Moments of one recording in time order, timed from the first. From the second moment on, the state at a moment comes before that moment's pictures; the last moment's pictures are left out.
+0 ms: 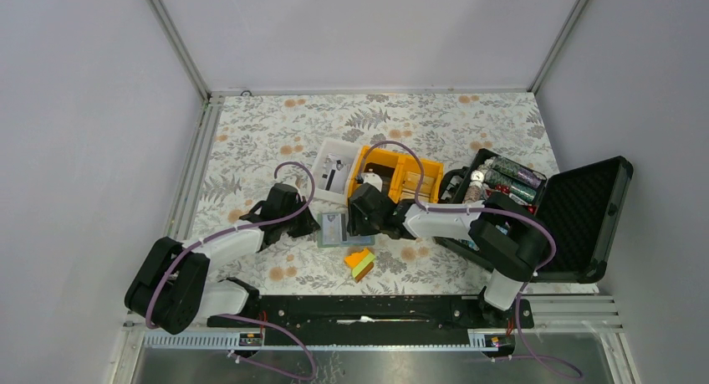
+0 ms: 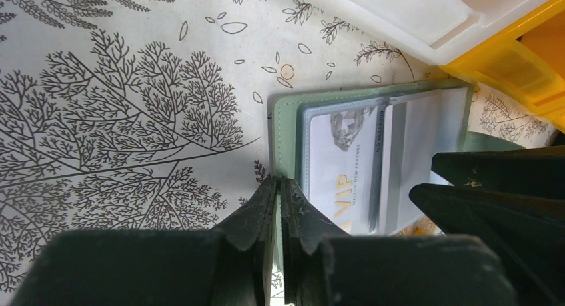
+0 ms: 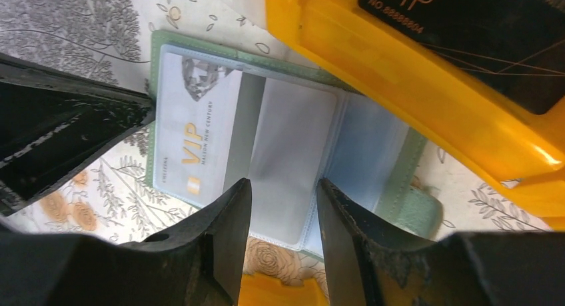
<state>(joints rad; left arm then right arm) -0.45 1.26 0.43 -0.03 0.13 -0.67 0.97 1.74 0.93 -0.08 0.14 0.74</state>
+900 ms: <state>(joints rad) -0.45 1.26 0.42 -0.02 0.13 -0.67 0.97 1.70 0.77 0.19 0.06 0.95</state>
